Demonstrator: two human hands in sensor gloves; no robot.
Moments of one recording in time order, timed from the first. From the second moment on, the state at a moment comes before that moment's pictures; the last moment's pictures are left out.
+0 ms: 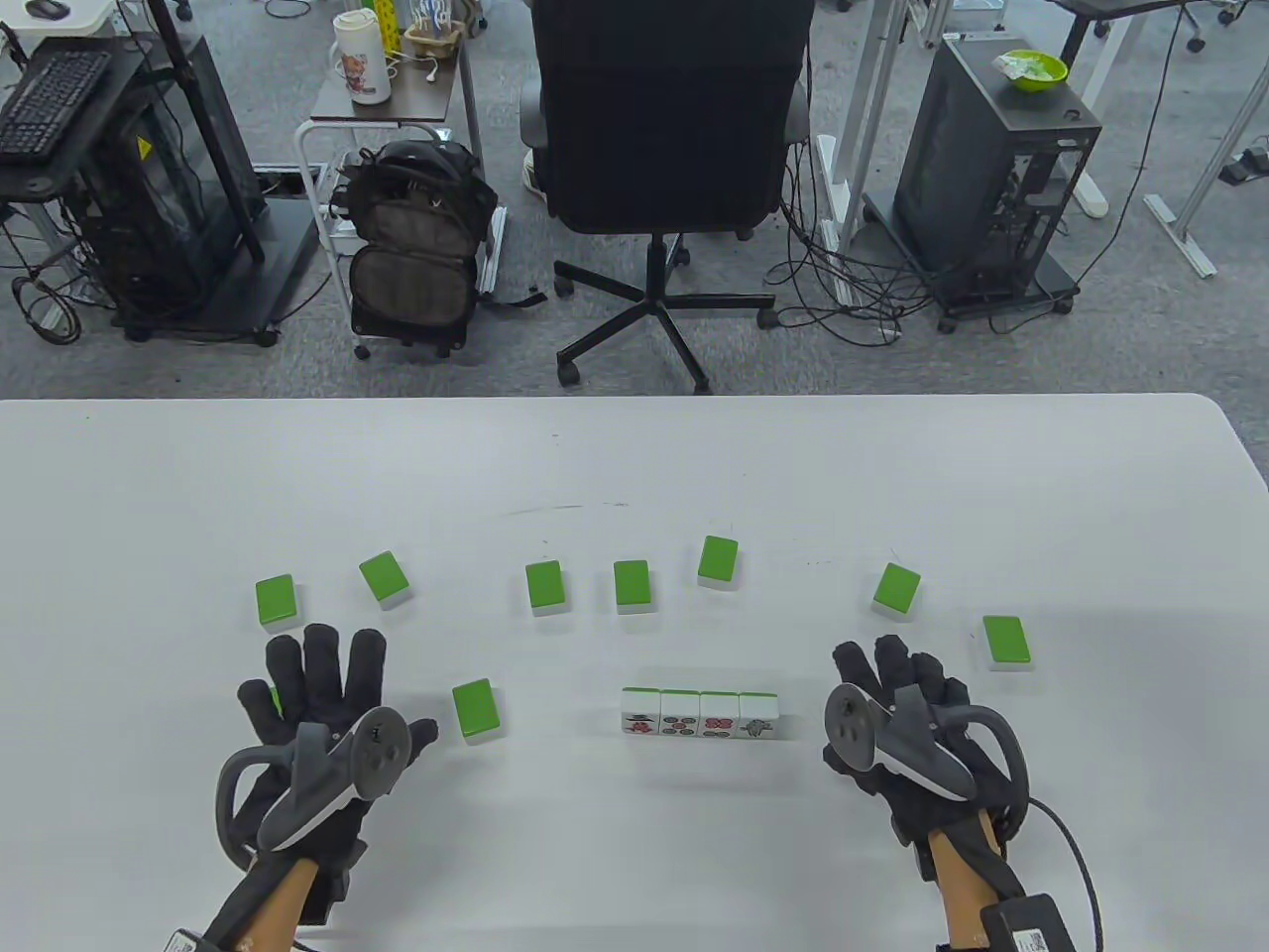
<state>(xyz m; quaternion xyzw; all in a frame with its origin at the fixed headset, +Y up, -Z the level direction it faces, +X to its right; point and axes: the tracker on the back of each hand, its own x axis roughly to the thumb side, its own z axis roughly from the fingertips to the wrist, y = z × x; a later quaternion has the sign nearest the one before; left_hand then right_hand) -0.260 -0.719 -0.278 -0.03 -0.04 -0.07 1.00 0.208 -0.738 -0.305 -0.01 -0.08 -0.99 0.11</state>
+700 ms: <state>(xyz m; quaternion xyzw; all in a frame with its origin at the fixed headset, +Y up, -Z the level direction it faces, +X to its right) -0.180 -0.758 -0.307 -0.27 -0.17 -0.12 0.94 0.217 -0.742 -0.303 0.01 -0.10 -0.99 0.08</state>
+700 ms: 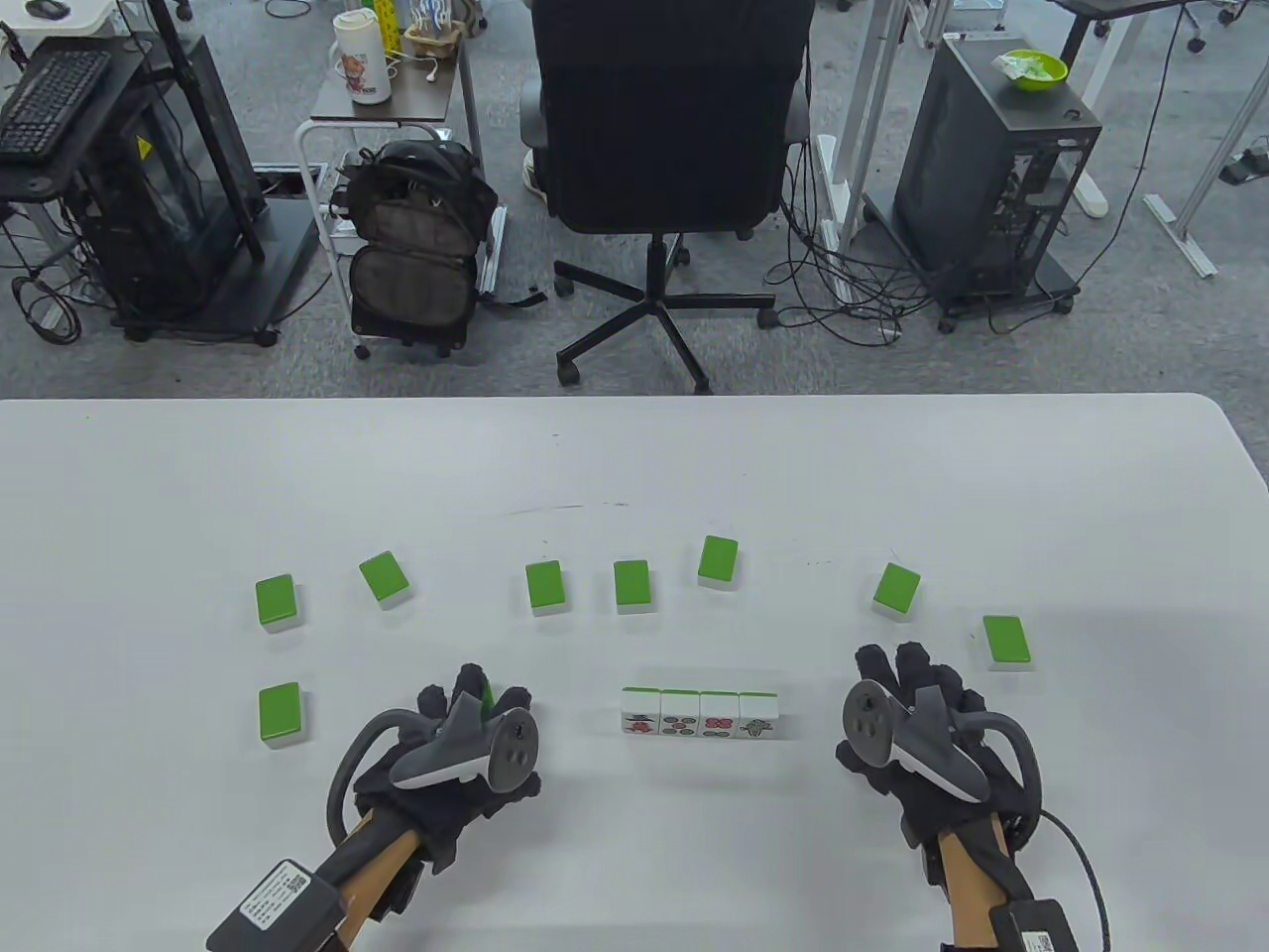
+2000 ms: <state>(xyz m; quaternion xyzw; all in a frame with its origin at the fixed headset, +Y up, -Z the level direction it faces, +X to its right) -0.083 -0.728 -0.347 -0.17 -0.29 -0.10 0.94 0.221 -0.742 -0.303 0.01 -0.10 -0.99 0.06</state>
